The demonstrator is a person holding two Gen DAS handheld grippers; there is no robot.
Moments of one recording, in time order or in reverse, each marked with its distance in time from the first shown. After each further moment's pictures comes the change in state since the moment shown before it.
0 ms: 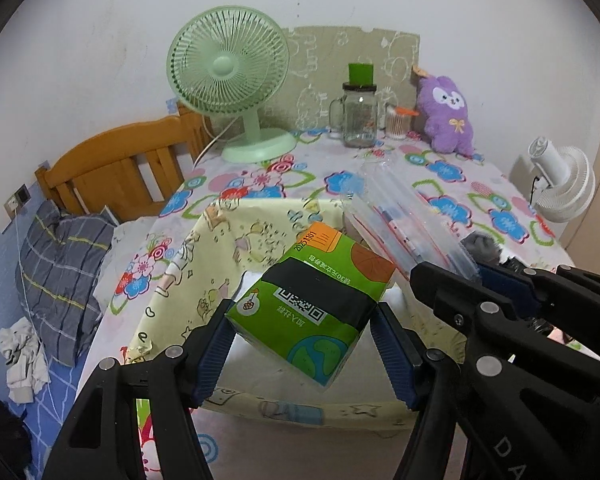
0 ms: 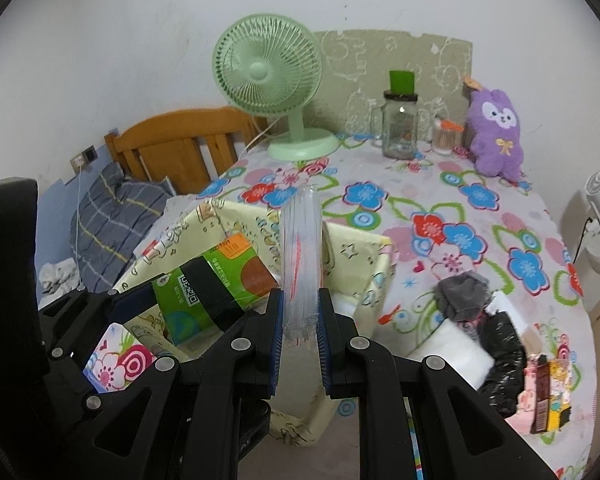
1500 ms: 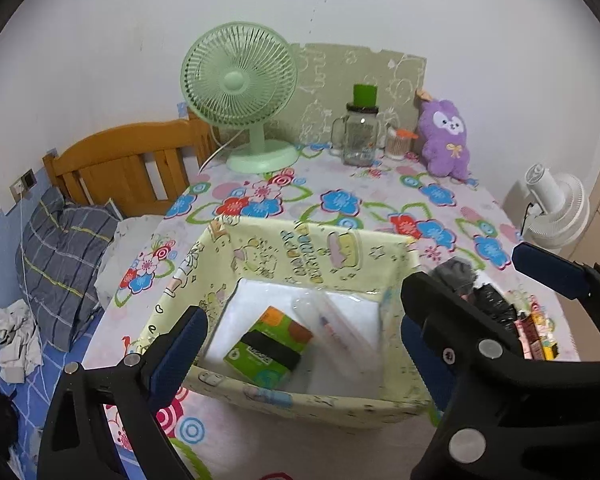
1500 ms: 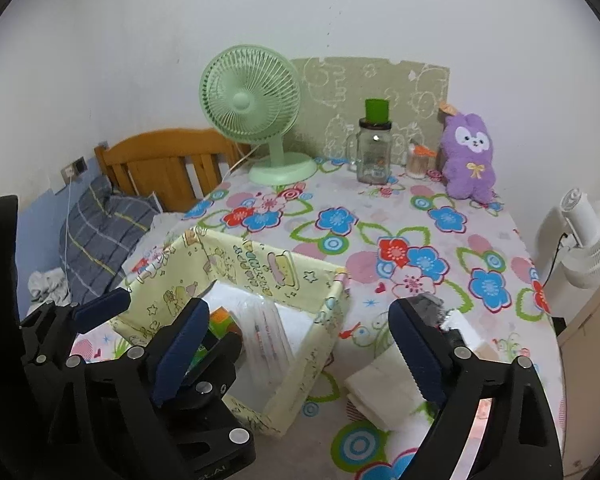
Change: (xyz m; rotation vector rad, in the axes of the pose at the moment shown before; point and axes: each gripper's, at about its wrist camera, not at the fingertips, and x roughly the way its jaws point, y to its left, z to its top) left arm -0.036 -0.008 0.012 -0.080 -0.037 -0.017; right arm -0.045 -0.017 0.013 -0.011 -0.072 -0.069
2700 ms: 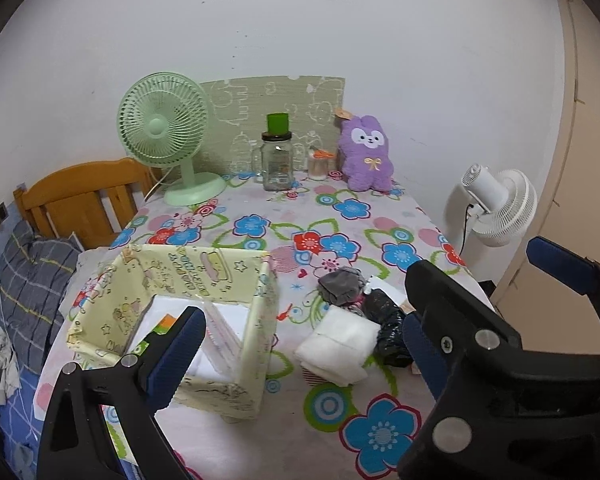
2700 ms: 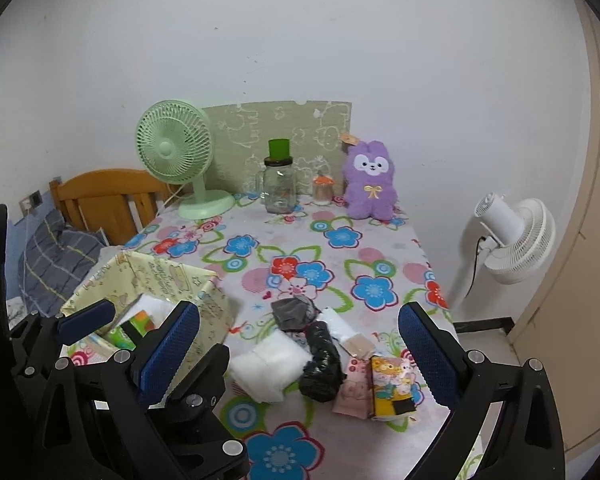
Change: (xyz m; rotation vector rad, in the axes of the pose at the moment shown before) left arm -0.040 -0.106 -0.014 0.079 -0.091 -0.115; right arm -0.086 -0.084 -0.032 0.055 -0.130 -0.203
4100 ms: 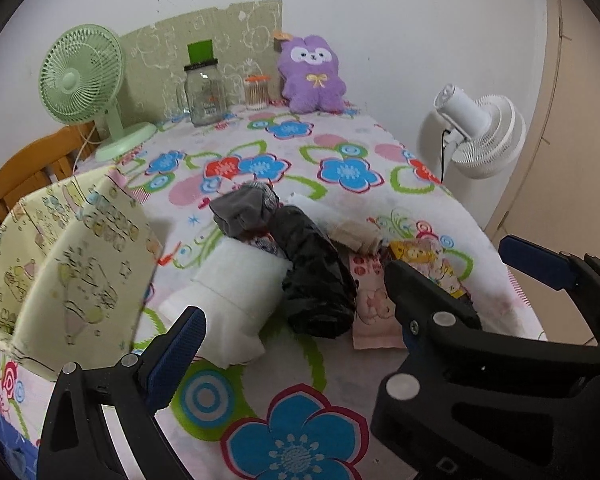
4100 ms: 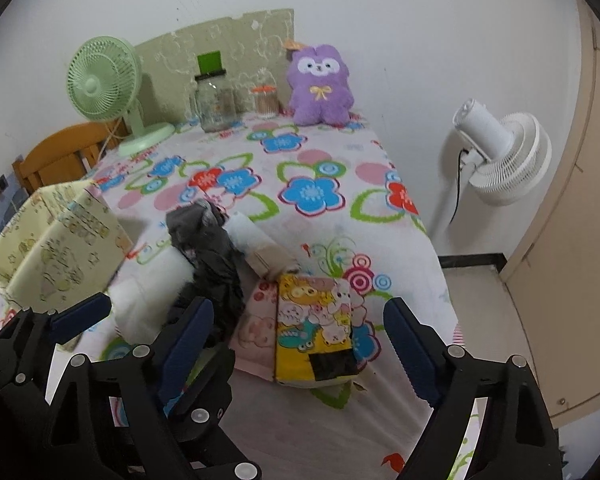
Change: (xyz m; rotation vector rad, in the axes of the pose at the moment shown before) left arm 0.096 -0.089 -0.054 0.083 0.181 -0.059; right arm 0.088 -0.088 -0.077 0.082 0.225 -0.055
